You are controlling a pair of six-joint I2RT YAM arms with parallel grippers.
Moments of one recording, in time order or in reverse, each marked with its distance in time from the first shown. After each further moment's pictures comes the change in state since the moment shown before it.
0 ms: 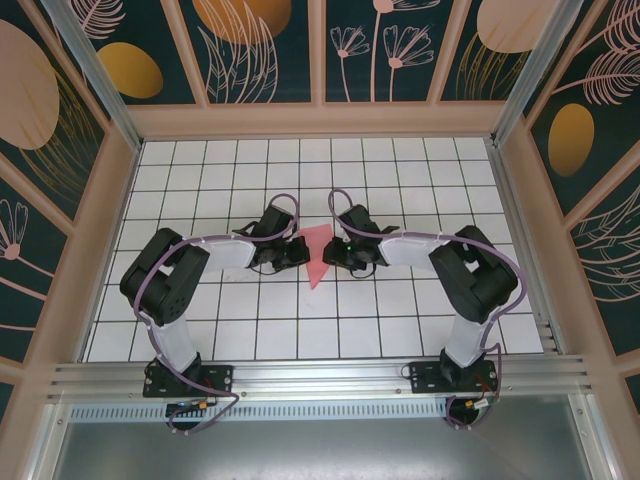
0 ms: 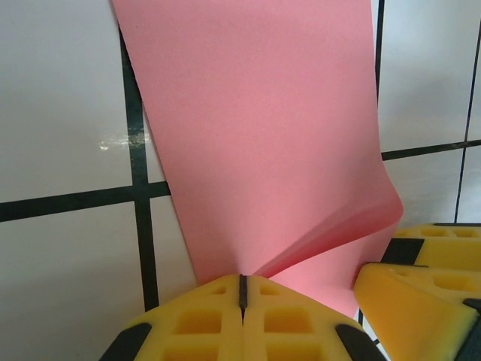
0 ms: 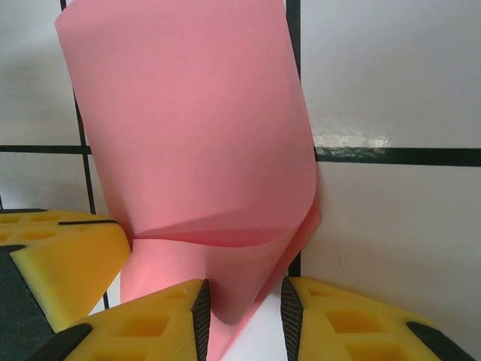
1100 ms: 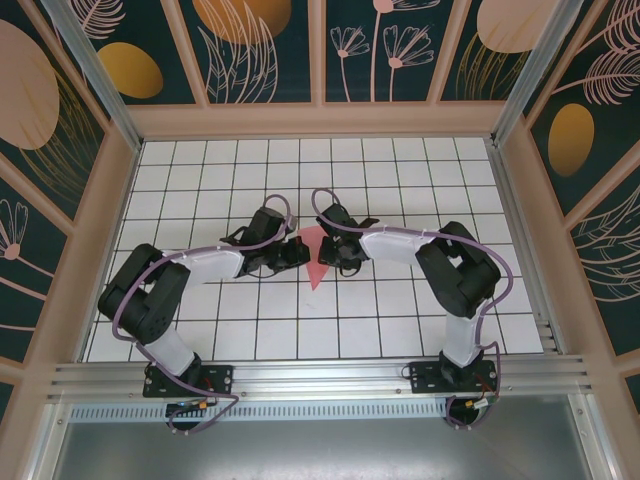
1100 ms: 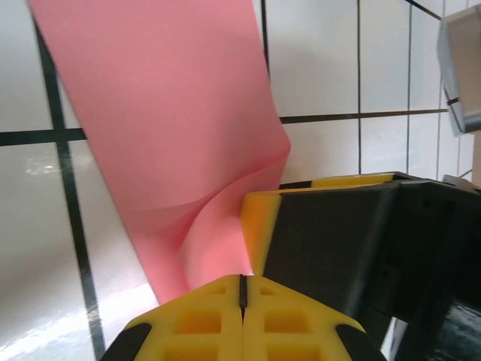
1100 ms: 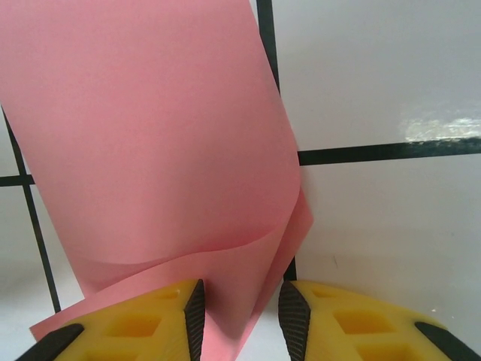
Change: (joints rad) left arm -0.006 -0.151 -0.107 0.096 0.095 -0.036; right arm 0.092 0.089 0.174 -0.234 0.218 0.080
